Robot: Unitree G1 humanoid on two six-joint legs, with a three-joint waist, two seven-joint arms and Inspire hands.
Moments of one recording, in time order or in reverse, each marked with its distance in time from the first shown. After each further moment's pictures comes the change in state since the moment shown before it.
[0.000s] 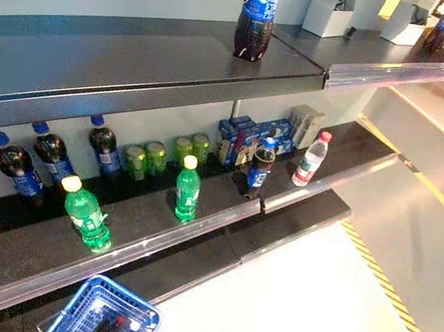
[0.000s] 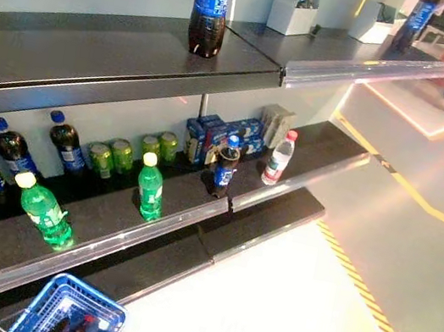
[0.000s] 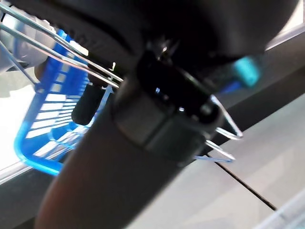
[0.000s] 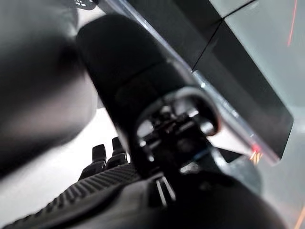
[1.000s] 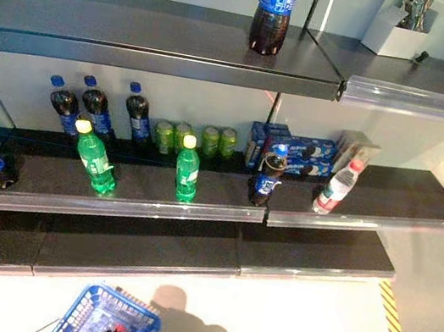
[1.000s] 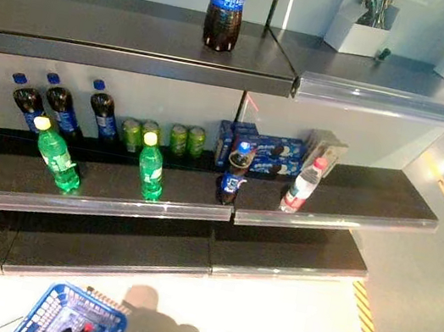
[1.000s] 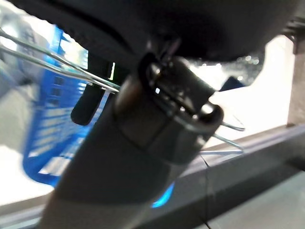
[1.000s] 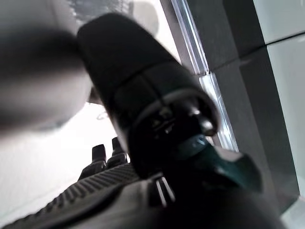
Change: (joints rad) left arm 0.045 -0.023 -0.038 0.062 0.063 0.015 0.031; right arm 0.018 0.003 0.025 0.003 -0.084 0.094 0.064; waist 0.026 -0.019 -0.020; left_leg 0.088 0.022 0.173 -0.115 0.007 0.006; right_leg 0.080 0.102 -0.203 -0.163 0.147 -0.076
